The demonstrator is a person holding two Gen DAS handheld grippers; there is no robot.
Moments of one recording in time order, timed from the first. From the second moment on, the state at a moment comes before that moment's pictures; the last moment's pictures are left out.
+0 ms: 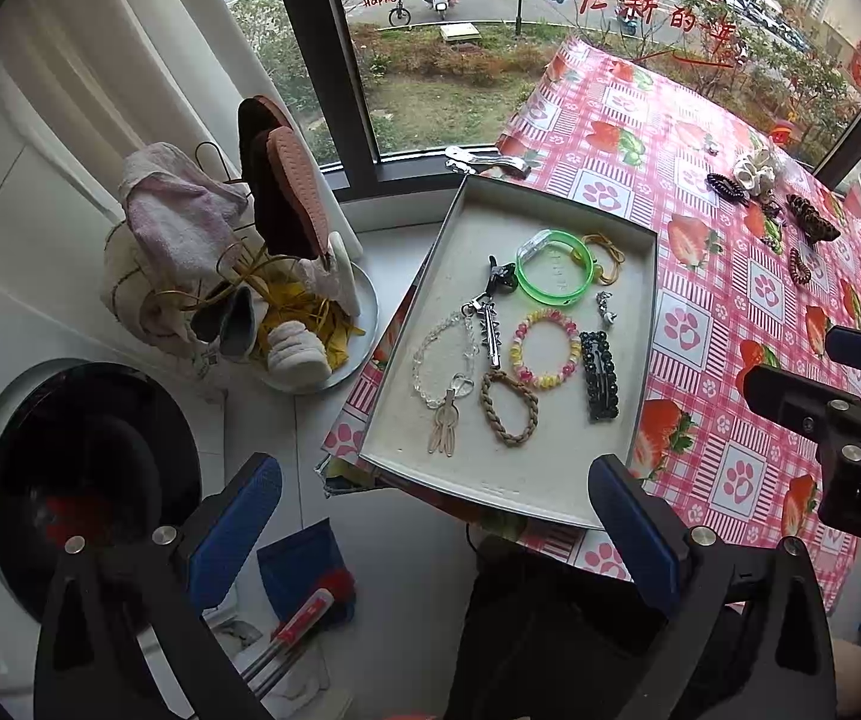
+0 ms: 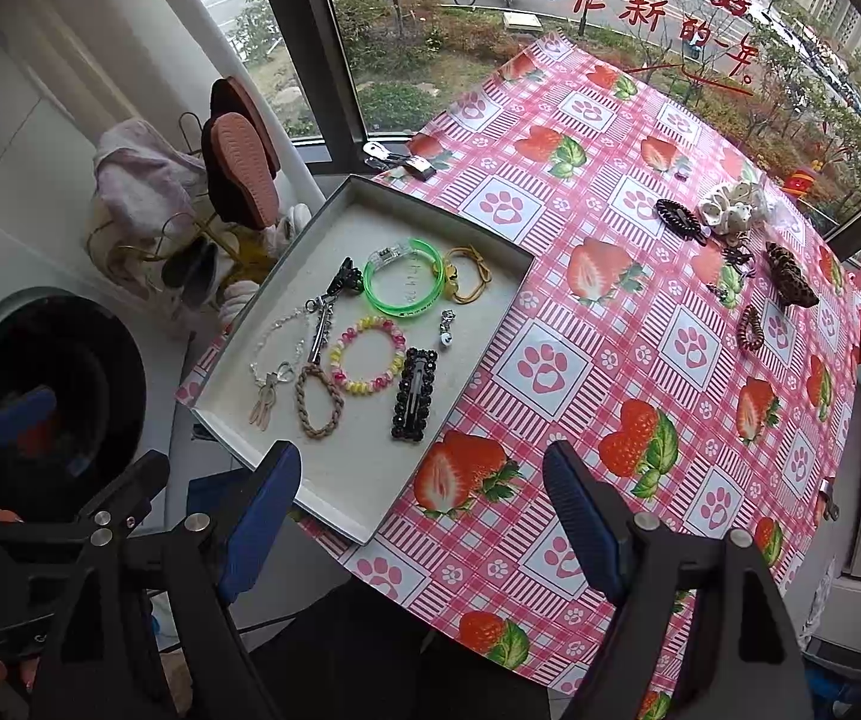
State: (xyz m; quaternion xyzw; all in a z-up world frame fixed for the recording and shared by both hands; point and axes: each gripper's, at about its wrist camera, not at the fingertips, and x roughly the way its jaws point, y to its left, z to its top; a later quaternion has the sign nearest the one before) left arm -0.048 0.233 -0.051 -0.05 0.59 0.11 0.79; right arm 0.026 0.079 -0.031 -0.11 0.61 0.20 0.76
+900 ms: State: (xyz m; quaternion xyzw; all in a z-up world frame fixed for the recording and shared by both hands) left arm -0.047 0.230 -0.052 -0.05 0.60 0.11 0.79; right arm 0.027 0.079 -0.030 -0.11 0.61 0.20 0.76
